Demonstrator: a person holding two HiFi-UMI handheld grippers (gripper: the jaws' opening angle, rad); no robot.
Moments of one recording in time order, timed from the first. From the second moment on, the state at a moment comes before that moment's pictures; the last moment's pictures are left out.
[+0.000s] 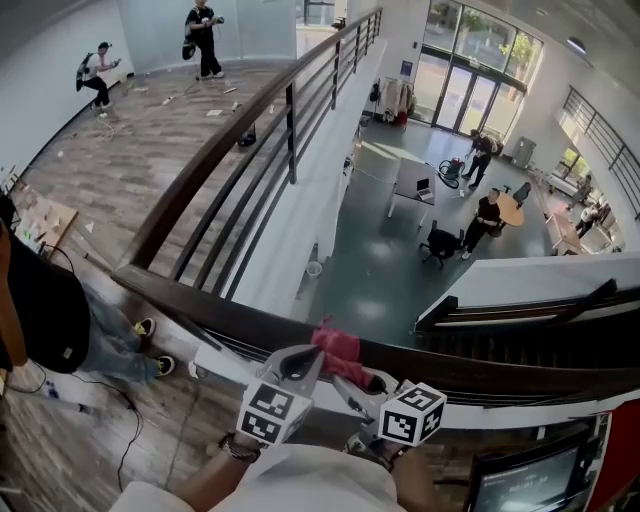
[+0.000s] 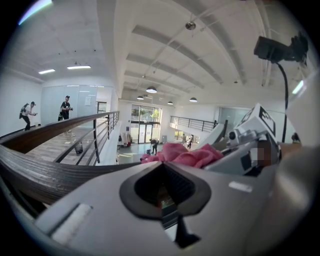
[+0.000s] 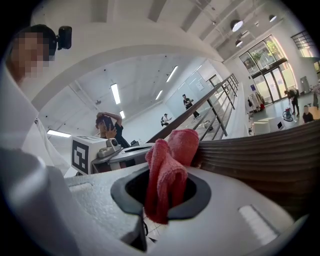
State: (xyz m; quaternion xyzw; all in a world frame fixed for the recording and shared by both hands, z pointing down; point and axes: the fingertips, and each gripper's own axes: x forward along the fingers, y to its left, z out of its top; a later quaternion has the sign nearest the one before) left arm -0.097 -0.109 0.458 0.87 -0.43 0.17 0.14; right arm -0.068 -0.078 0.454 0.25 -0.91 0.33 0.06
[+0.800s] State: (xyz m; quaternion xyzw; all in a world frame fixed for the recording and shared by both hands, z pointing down) left arm -0.079 -0.111 0.457 0.88 -0.43 0.16 0.14; right arm -0.051 -0.078 0.453 0.24 -0.91 0.33 0.05
